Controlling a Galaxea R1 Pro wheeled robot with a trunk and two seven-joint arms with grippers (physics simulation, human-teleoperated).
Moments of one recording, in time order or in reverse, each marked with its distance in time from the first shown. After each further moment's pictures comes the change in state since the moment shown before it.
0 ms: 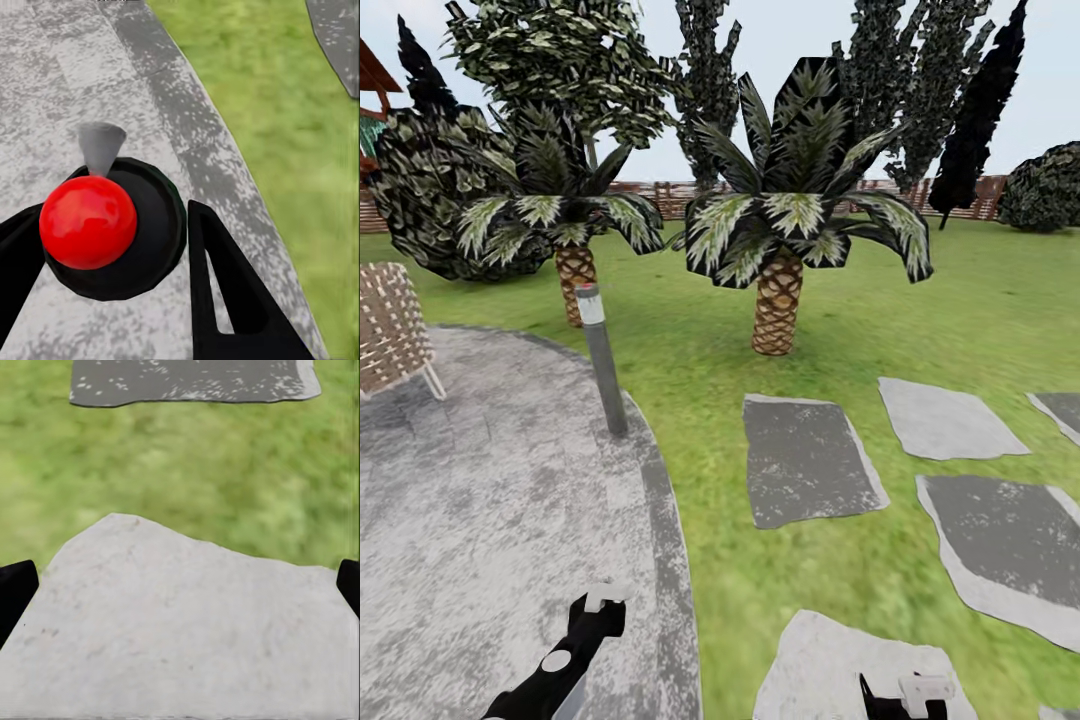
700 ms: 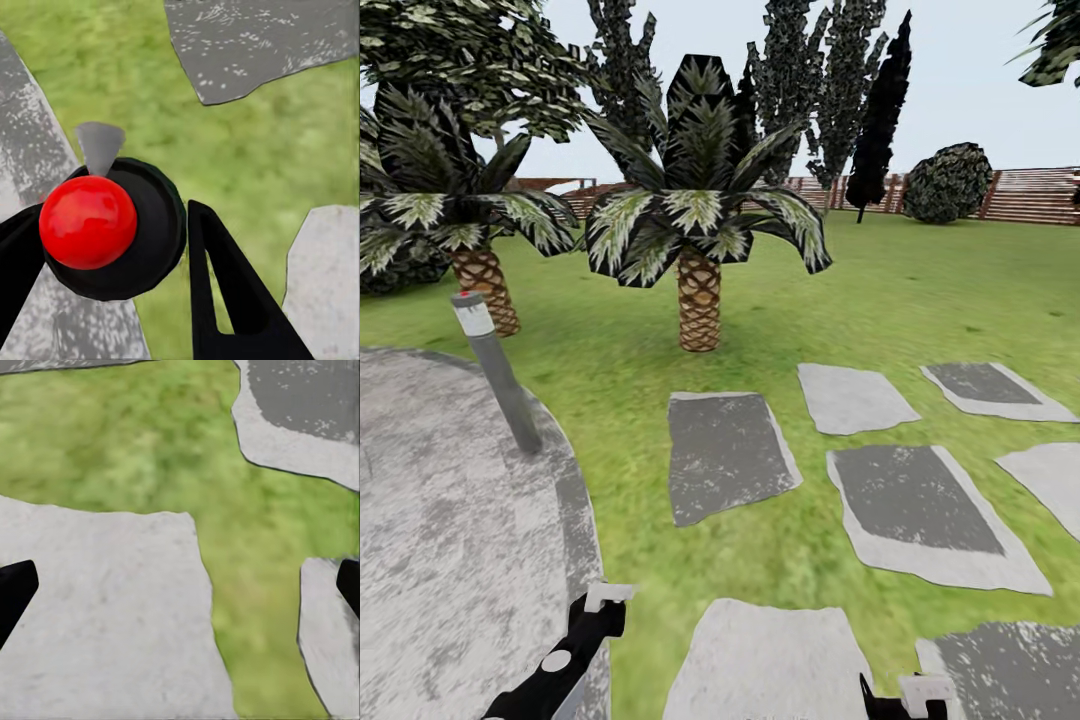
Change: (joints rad) left arm 0.000 0.000 0.000 0.000 0.000 -0.001 0.003; right arm 0.000 0.000 0.000 0.000 0.000 0.000 0.000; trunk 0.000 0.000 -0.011
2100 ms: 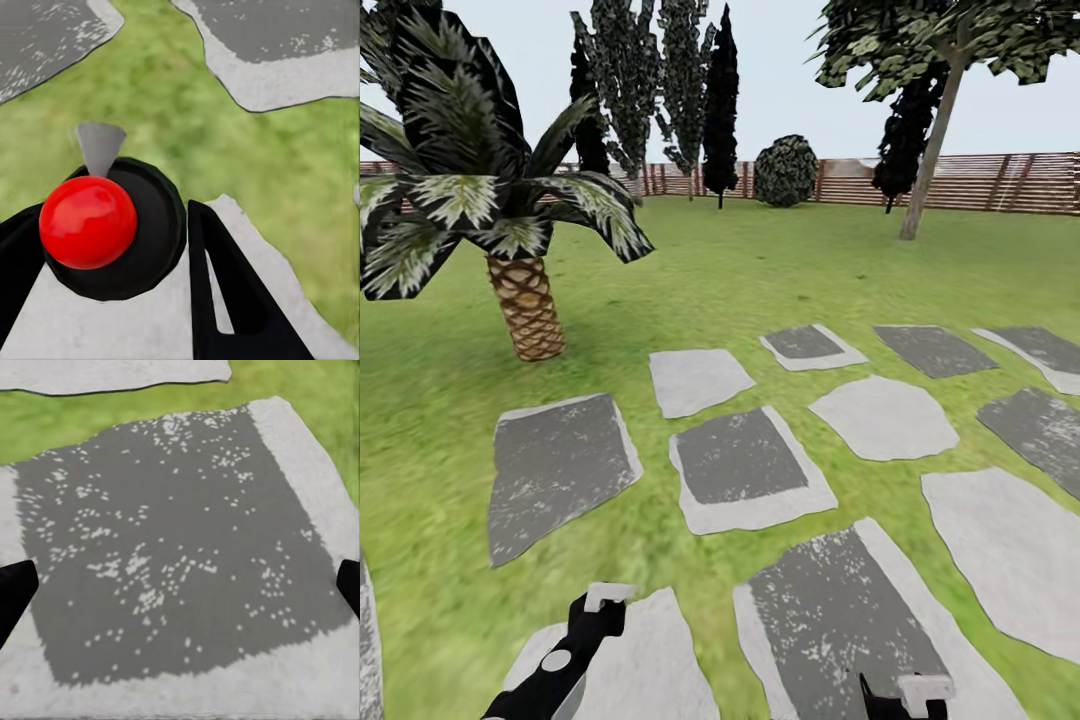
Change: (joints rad) left arm 0.000 0.000 0.000 -0.001 0.000 0.001 0.000; right arm 0.000 0.000 -0.001 0.000 0.000 0.000 0.000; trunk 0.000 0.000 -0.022
